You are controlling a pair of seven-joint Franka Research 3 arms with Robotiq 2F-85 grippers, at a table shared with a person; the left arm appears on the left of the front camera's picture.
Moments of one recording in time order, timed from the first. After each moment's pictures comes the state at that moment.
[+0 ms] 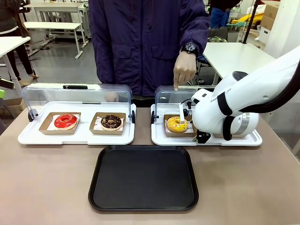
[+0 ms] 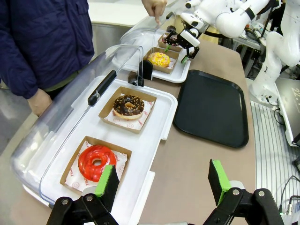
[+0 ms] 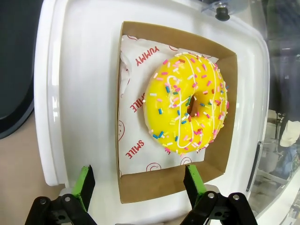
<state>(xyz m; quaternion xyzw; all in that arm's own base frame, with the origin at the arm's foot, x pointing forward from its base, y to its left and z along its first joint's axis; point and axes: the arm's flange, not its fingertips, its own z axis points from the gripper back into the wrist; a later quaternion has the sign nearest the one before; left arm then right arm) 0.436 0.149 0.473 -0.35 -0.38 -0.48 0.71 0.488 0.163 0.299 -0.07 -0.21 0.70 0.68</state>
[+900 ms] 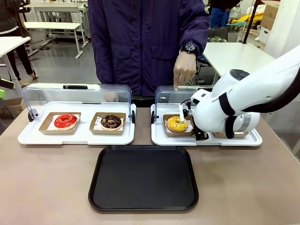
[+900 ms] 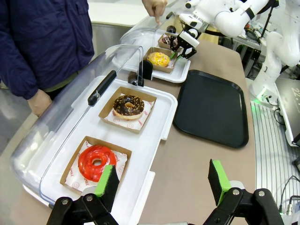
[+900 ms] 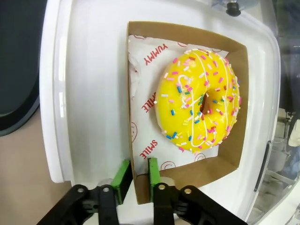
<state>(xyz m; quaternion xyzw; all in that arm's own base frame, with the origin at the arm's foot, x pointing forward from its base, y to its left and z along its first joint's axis) 0.436 0.149 0.473 -0.35 -0.38 -0.48 0.71 0.490 0.163 0.299 -0.06 -0.18 0.70 0.69</state>
